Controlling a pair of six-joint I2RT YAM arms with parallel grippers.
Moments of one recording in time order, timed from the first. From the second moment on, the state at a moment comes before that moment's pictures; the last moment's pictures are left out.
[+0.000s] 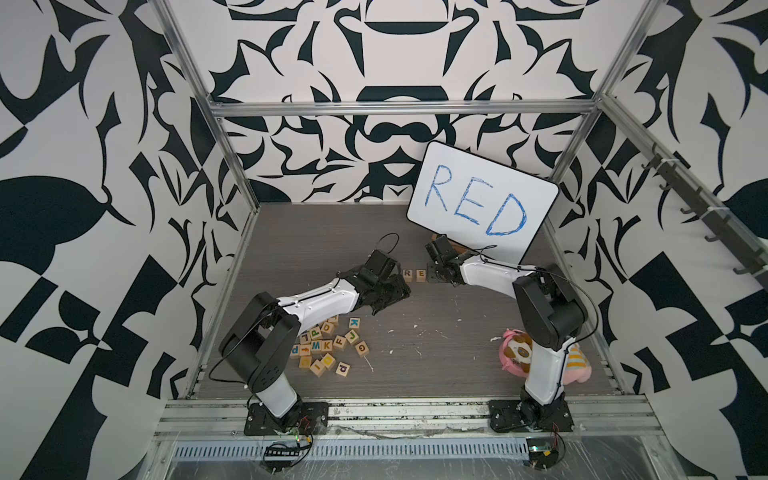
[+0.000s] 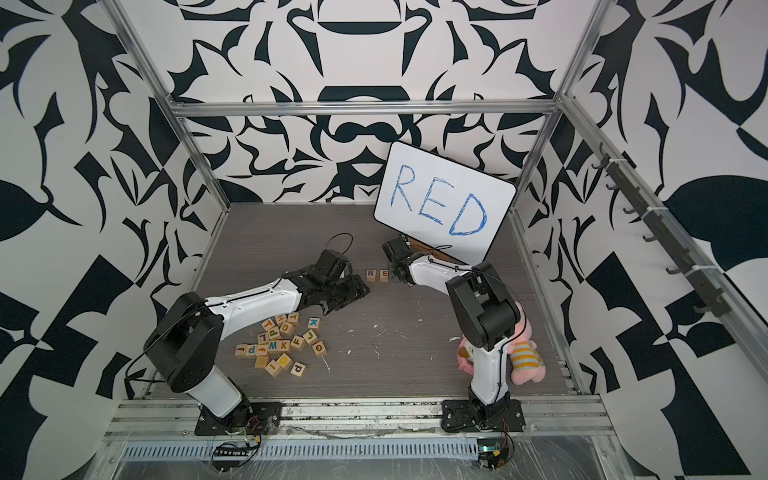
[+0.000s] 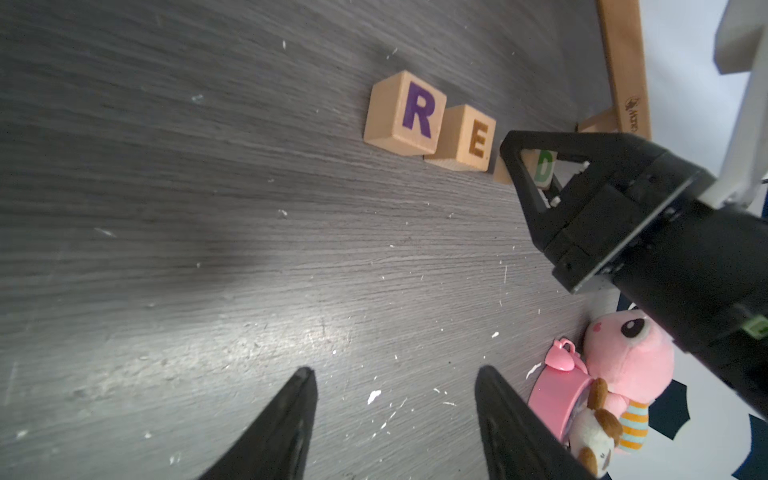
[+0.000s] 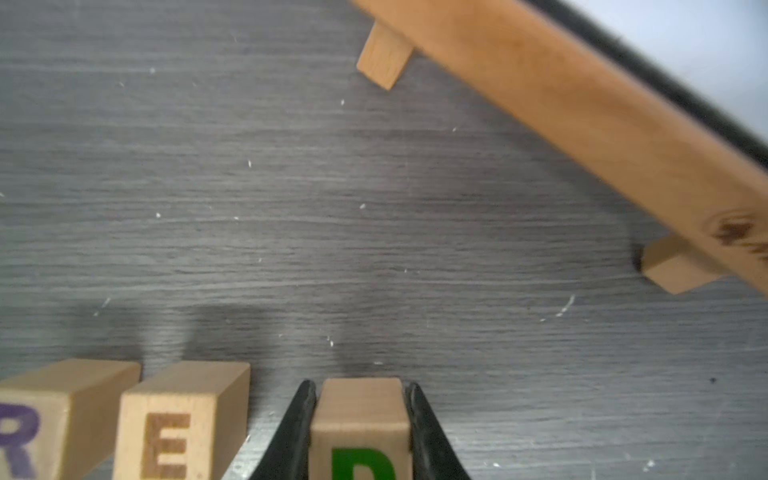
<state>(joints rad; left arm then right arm) -0.73 1.65 1.02 -0.27 0.19 -0.99 0.52 1.92 1.21 -0.36 0.27 0.45</state>
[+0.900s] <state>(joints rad) -0.73 1.66 1.02 -0.27 0.20 -1.00 0.52 1.93 1.22 -0.35 0.23 0.48</state>
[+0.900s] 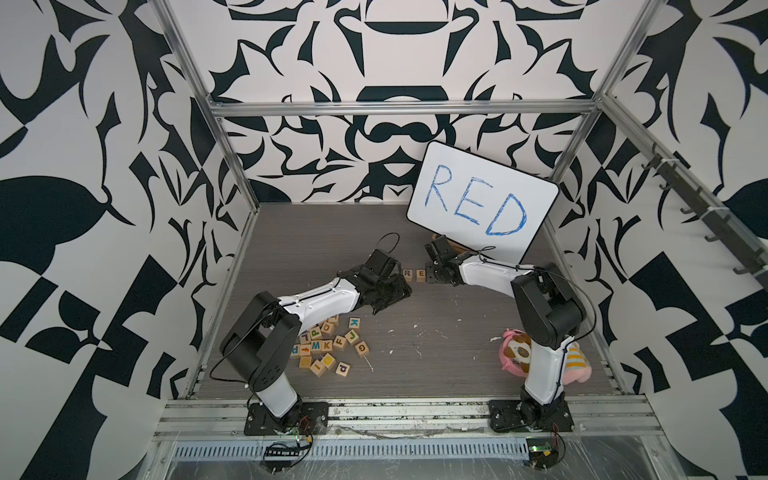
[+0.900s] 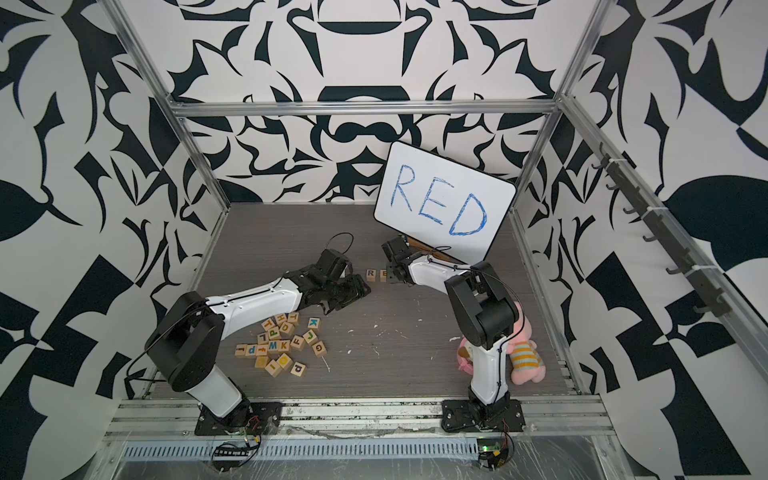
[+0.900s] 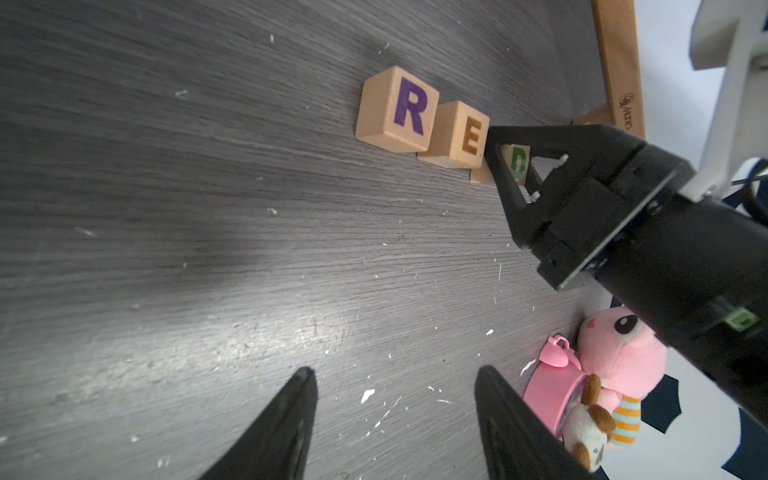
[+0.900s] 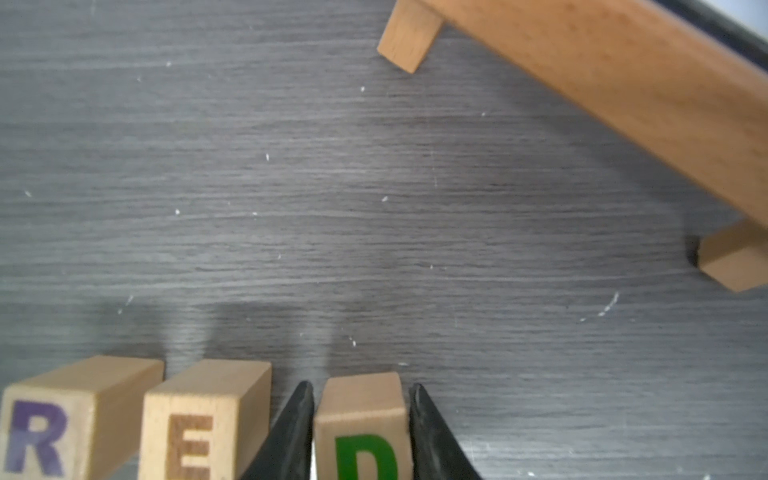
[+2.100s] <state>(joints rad) -0.79 1.77 1.22 -0.38 0.09 -0.94 0.52 1.63 1.13 -0.36 0.20 0.52</state>
